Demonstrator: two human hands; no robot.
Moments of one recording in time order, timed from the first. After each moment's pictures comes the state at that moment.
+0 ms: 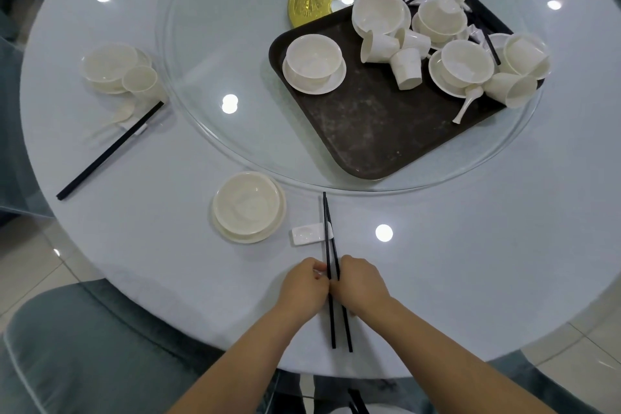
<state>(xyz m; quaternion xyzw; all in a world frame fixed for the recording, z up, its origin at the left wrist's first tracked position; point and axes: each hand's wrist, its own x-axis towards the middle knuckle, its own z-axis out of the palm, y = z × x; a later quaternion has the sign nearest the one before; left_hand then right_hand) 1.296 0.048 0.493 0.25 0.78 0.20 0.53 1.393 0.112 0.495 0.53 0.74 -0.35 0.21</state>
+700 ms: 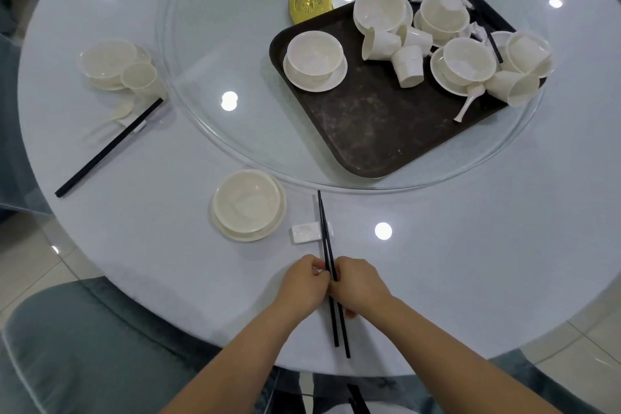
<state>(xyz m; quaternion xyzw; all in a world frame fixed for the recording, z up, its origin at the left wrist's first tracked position) 1.293 0.049 0.495 0.22 0.77 0.22 0.55 1.394 0.113 0.508 0.51 0.72 -0.43 0.21</state>
